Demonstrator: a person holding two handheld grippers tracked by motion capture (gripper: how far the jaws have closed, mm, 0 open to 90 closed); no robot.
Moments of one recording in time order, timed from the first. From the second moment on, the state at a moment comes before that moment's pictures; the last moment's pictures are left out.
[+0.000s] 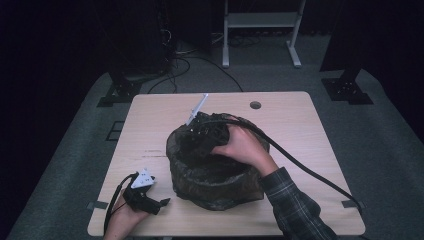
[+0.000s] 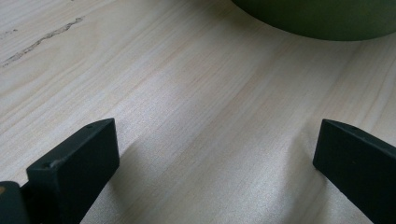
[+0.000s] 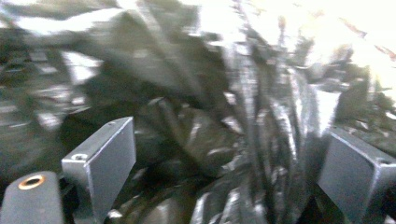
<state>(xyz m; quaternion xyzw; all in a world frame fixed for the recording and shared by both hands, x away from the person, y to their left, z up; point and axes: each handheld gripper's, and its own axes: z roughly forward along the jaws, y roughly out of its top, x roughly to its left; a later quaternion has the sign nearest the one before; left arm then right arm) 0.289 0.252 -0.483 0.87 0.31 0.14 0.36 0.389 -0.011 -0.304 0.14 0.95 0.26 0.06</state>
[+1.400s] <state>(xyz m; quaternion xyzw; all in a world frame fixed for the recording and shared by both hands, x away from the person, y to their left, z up) 0.288 0.251 -0.483 0.87 0.31 0.14 0.36 0.360 -0.058 -0.261 0.15 0.92 0.34 0.08</state>
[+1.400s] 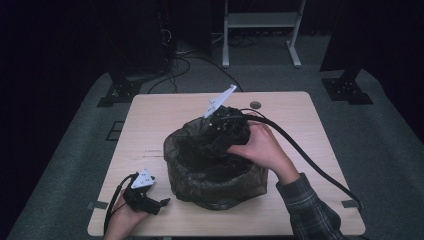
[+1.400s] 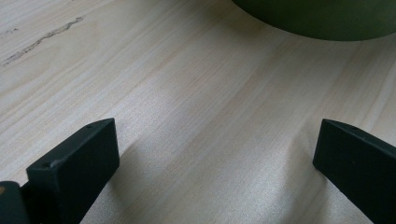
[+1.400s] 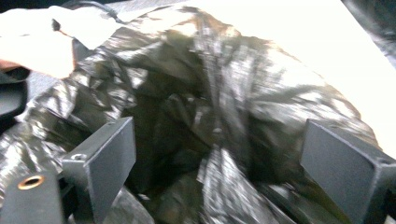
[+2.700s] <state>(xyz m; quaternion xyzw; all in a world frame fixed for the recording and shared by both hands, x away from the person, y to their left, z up) 0.288 0.251 -0.483 0.87 0.31 0.14 0.36 0.329 -0.297 -0.339 0.32 0.80 0.48 0.16</state>
